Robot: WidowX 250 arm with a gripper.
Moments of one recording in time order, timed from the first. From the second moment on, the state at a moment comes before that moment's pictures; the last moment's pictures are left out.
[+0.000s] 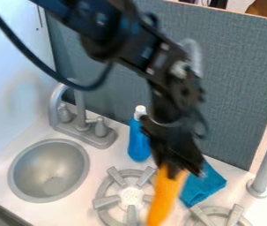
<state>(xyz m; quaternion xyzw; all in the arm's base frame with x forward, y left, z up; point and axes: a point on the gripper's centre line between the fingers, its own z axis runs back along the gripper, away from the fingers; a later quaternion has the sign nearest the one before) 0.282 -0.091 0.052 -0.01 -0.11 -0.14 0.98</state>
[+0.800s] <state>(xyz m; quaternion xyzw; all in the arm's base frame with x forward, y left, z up) 0.330 -0.020 -0.058 0.01 -0.04 -0.11 0.99</state>
